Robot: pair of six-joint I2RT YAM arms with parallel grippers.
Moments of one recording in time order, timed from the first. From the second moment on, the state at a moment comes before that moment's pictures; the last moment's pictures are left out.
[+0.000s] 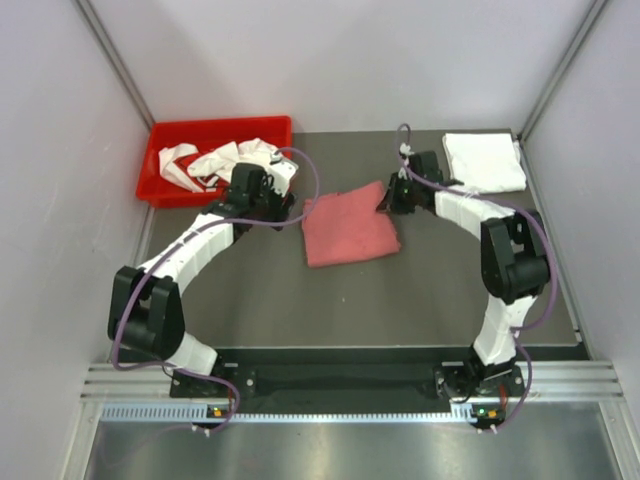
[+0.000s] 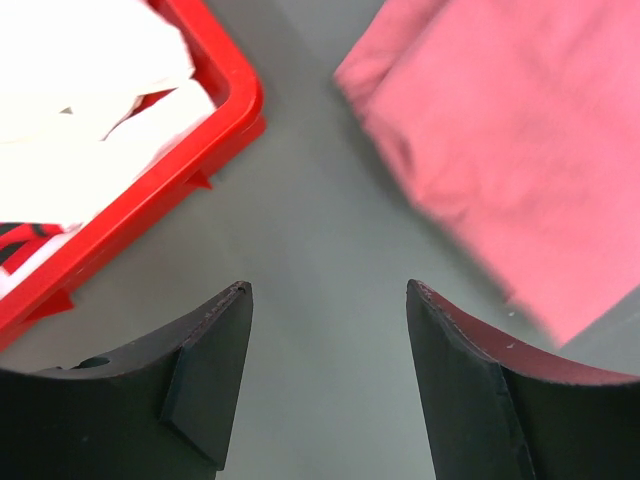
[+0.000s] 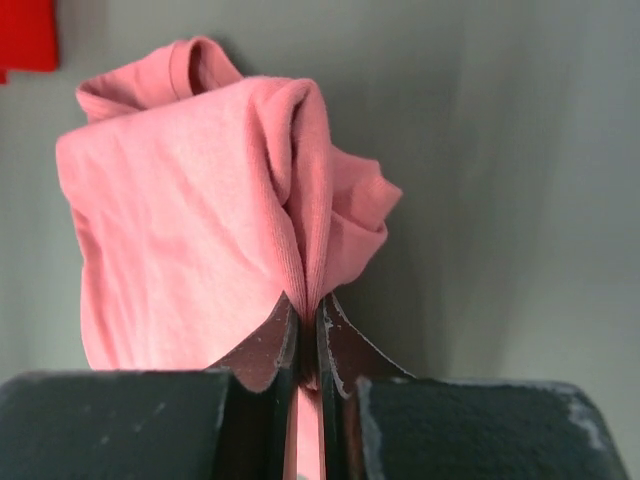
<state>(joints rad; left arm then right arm) -0.33 1.51 1.10 -0.26 0.11 0.27 0.30 1.86 1.24 -0.18 -0.30 0.46</state>
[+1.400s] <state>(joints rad) -0.32 1.61 1.30 -0.54 0.01 0.37 0.02 2.29 2.38 -0.81 0.35 -0.22</state>
